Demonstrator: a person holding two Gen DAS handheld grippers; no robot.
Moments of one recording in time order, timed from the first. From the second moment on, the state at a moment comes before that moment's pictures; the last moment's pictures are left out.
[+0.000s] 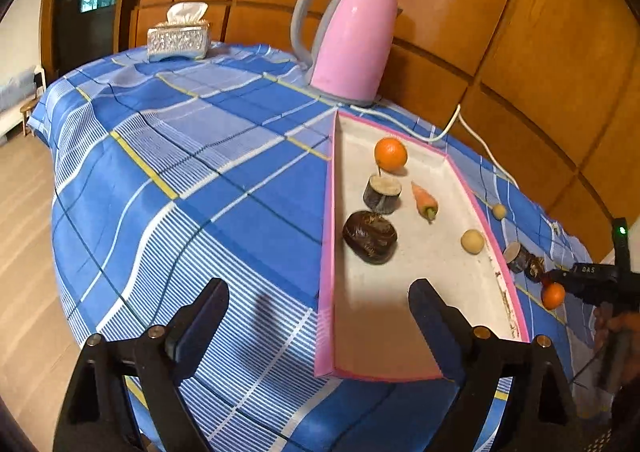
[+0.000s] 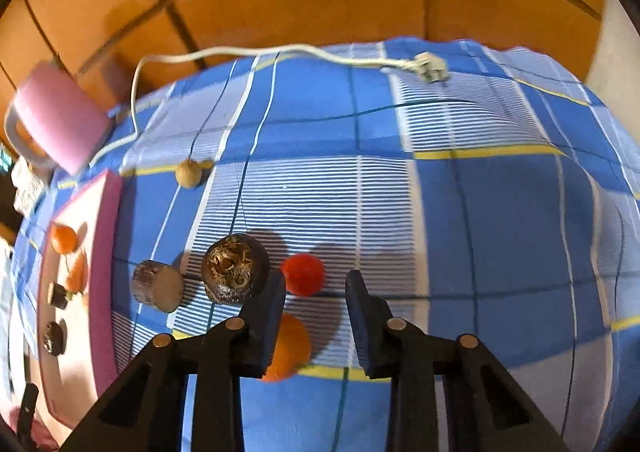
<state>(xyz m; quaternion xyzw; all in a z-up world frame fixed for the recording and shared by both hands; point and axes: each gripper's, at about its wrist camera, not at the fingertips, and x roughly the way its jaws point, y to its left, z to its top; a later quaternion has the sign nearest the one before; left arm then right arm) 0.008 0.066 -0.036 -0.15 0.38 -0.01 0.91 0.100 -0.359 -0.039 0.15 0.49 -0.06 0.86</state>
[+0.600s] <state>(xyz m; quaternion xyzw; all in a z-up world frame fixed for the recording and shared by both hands) 0.015 0.063 -0.058 -0.15 0.43 -0.01 0.89 0.114 -0.362 -0.023 0.15 0.47 -0.05 0.87</state>
